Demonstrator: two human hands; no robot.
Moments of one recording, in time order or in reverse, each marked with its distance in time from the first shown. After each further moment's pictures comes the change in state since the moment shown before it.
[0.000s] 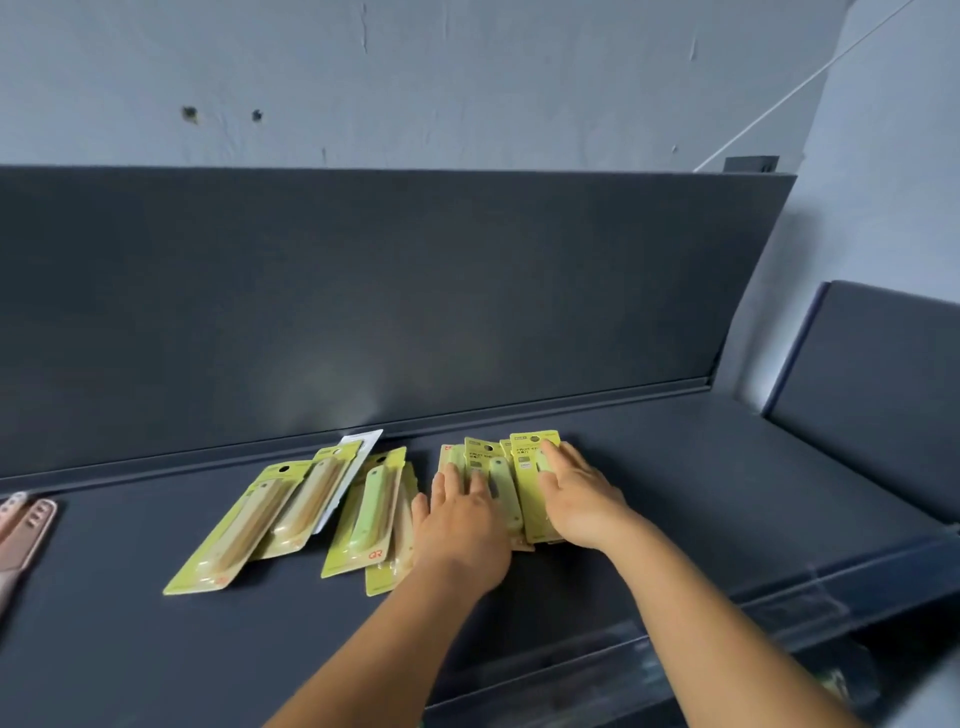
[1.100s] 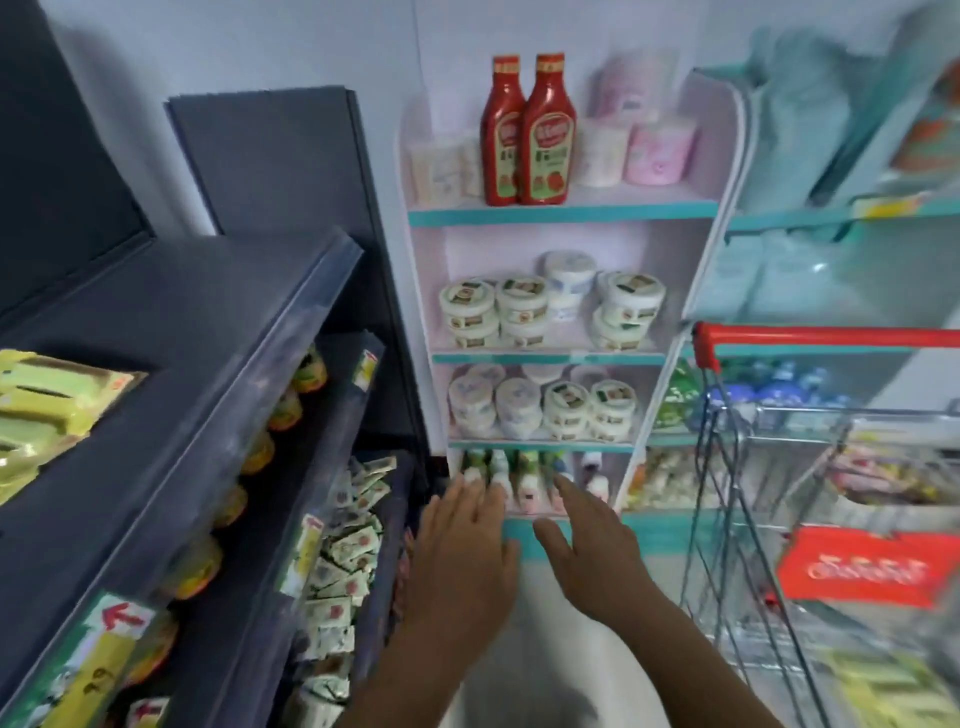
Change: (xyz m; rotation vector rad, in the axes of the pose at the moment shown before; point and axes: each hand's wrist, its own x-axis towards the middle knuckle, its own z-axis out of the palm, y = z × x) left_hand -0.253 -0.005 0.124 0.044 -0.294 1.410; right_hand -0.405 0.026 0.193 0.258 0.596 1.134
